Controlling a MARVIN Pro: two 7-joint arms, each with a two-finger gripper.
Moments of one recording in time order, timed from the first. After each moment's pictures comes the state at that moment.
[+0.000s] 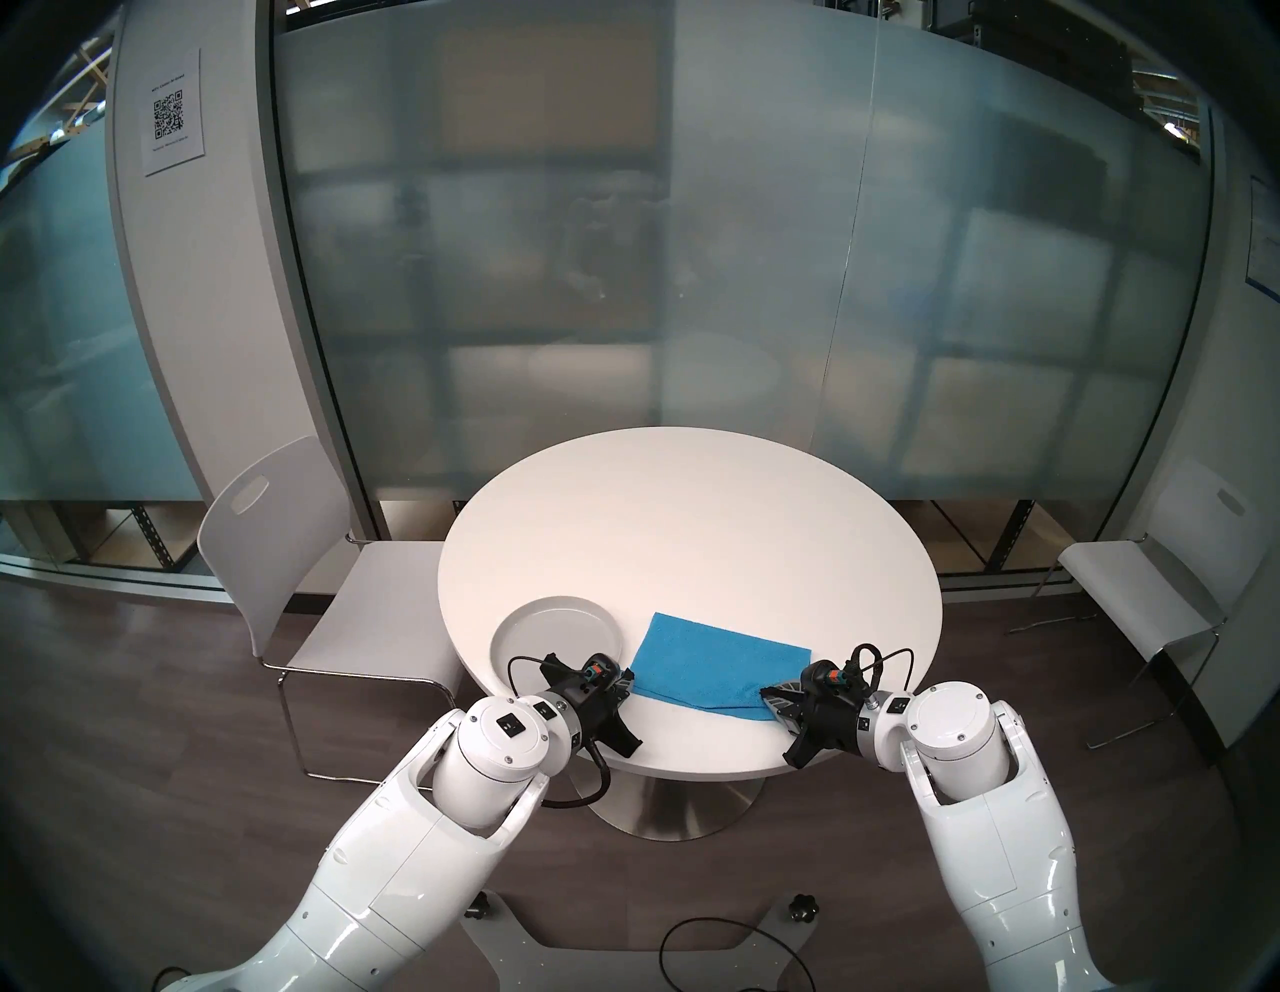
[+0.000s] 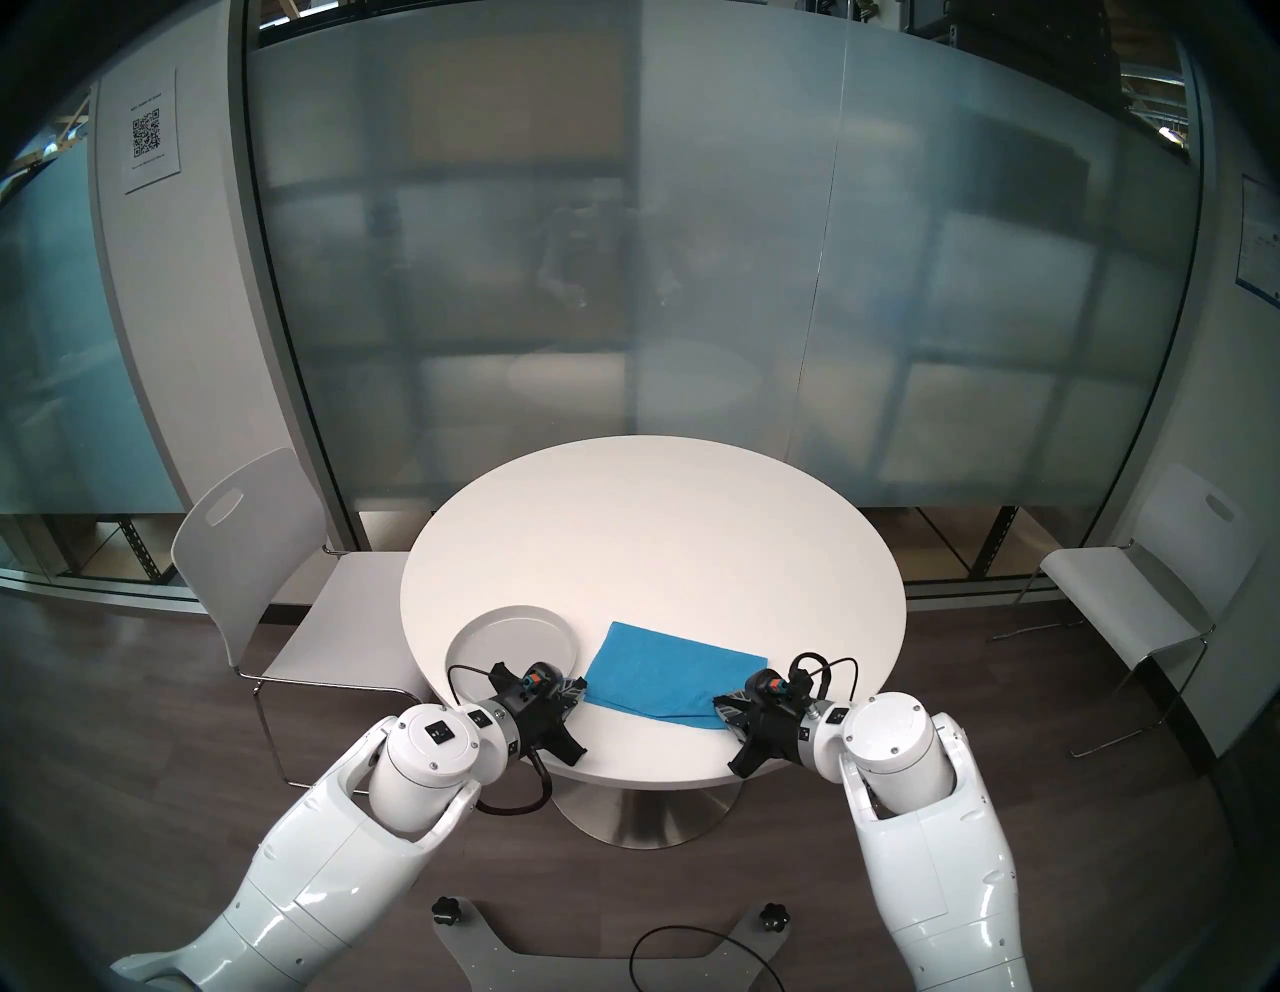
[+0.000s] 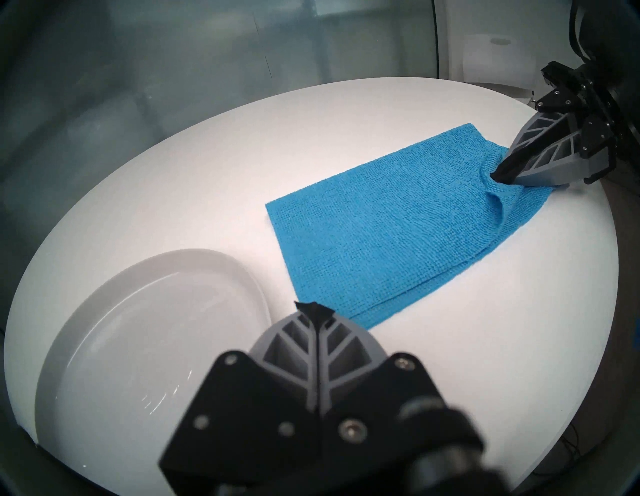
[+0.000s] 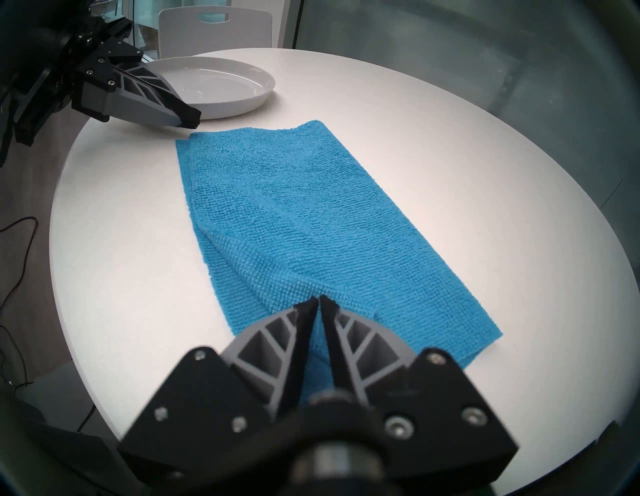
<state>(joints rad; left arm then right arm) 1.62 -1.26 -1.17 -1.68 0.08 0.43 -0.28 -1.70 -1.31 1.62 -1.69 -0.39 0.27 0.86</state>
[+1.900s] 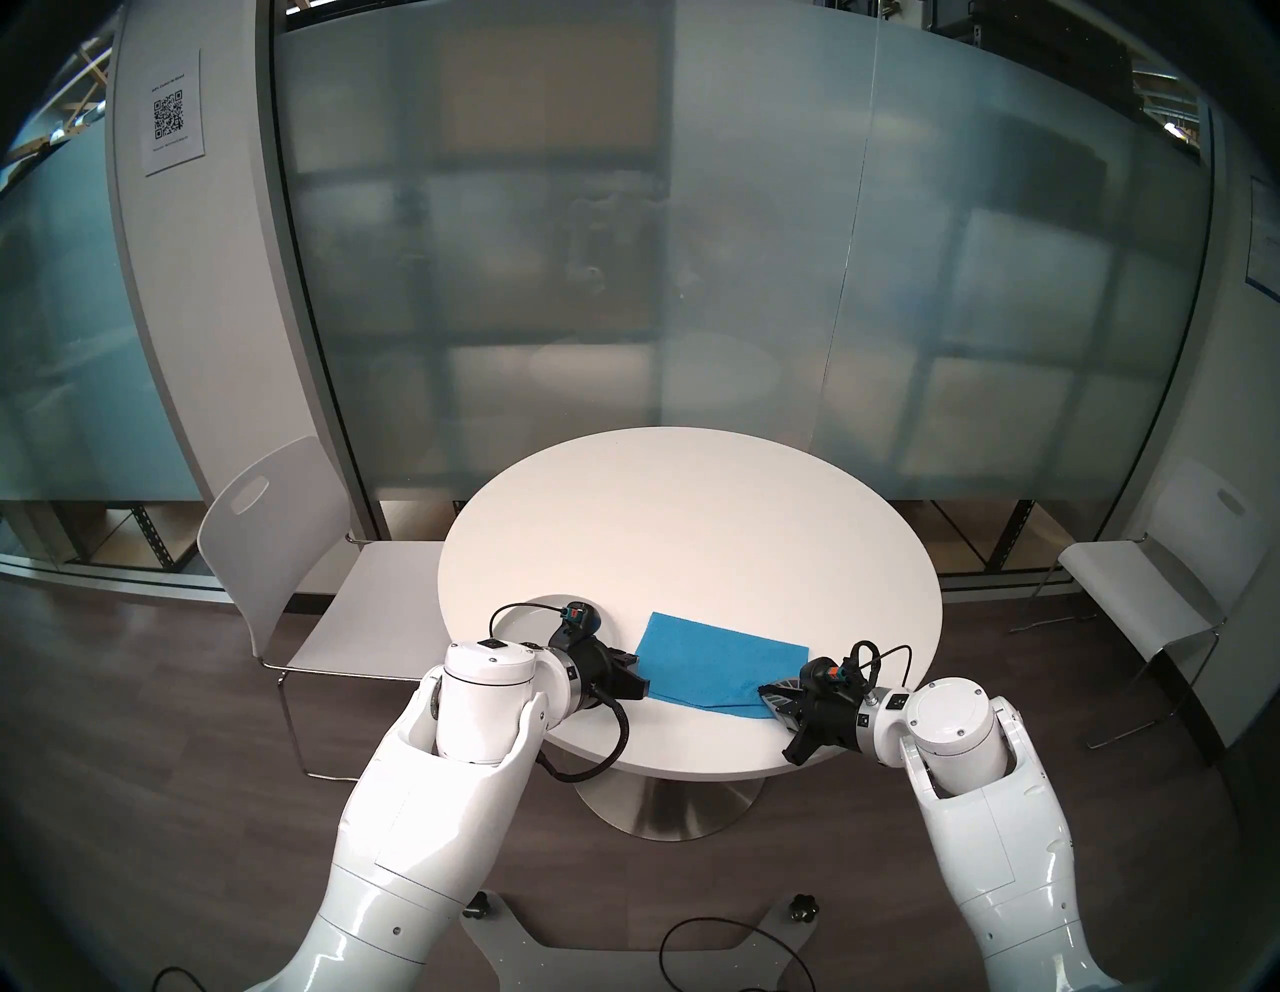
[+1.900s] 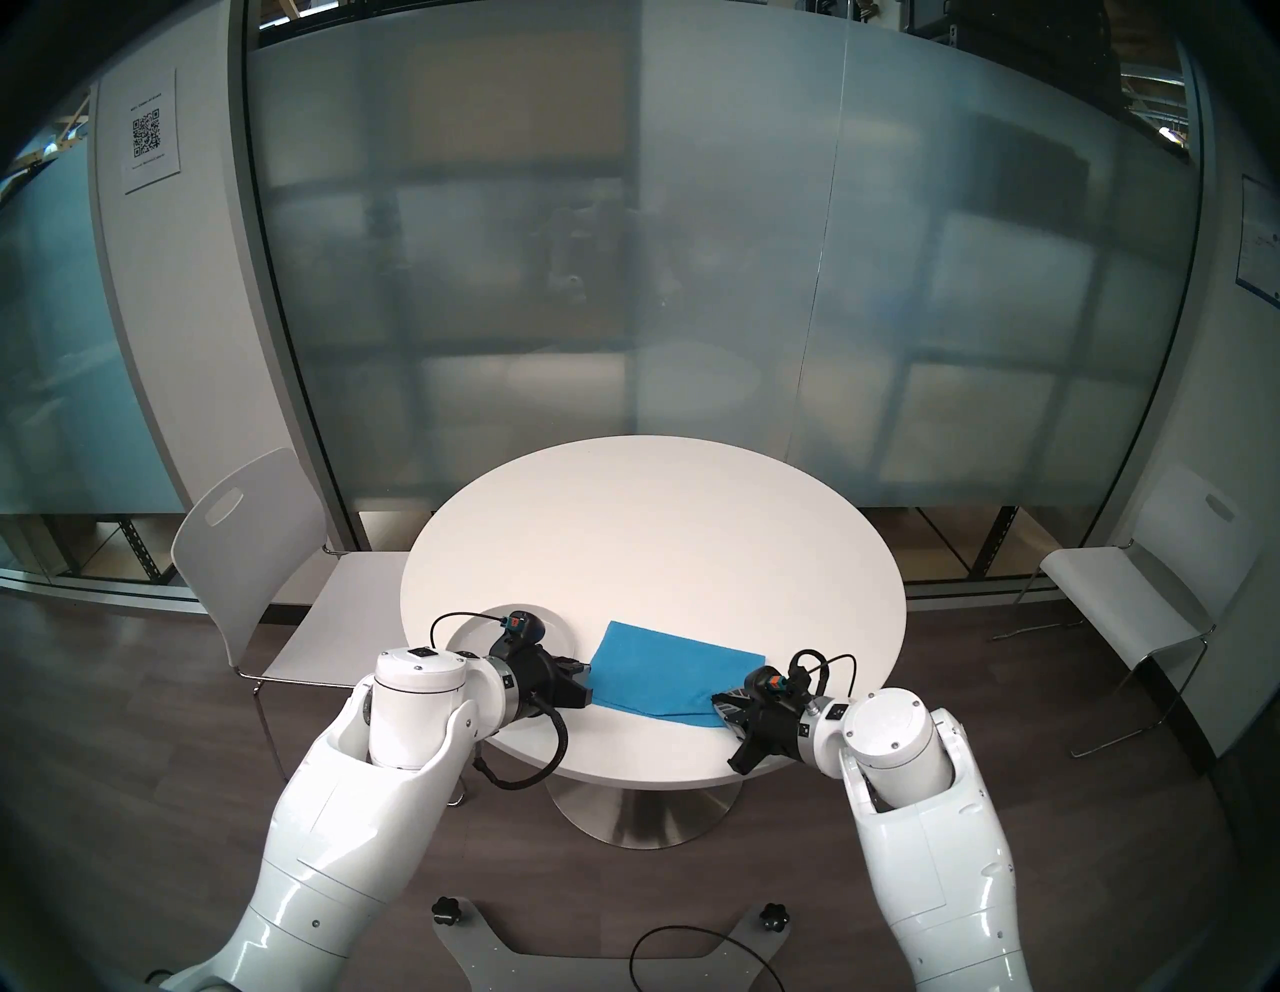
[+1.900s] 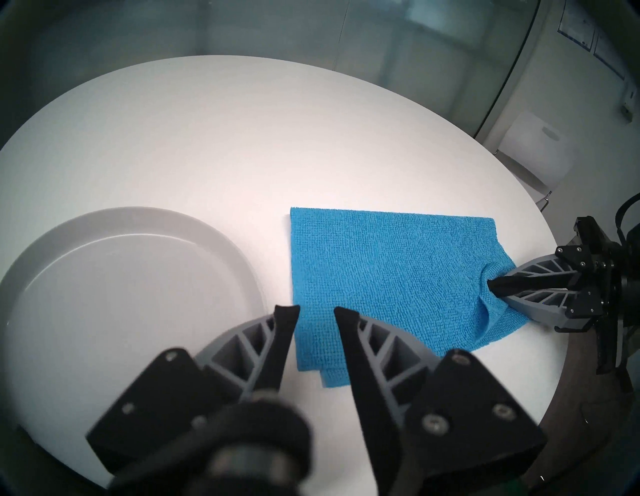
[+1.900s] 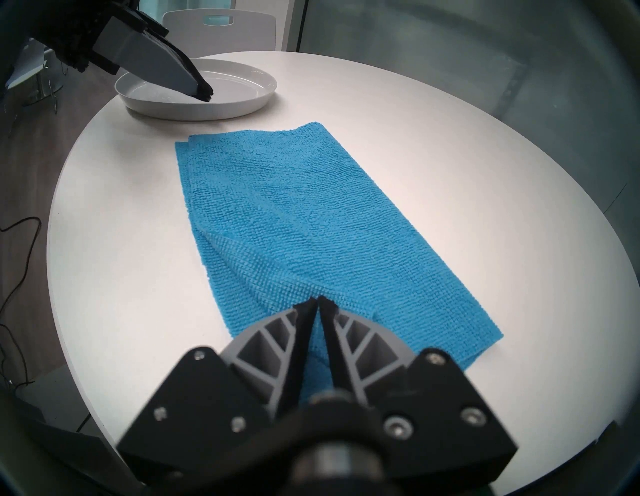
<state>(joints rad) 1.56 -1.46 -1.33 -1.71 -0.17 0.79 -0.25 -1.67 -1.31 1.62 -1.67 -0.39 0.25 0.87</state>
